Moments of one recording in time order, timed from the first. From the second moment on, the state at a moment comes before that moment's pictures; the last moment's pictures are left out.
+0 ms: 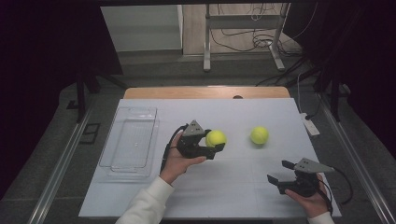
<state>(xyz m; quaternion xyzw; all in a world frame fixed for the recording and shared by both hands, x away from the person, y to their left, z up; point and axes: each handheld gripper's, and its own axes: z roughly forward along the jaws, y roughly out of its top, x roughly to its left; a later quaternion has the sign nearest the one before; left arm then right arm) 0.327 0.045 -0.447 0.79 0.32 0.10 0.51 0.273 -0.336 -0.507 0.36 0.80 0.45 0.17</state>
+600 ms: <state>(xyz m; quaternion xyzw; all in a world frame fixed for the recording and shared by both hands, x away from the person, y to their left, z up) 0.330 0.068 -0.437 0.77 0.34 0.12 0.52 0.272 -0.335 -0.506 0.36 0.80 0.45 0.17</state>
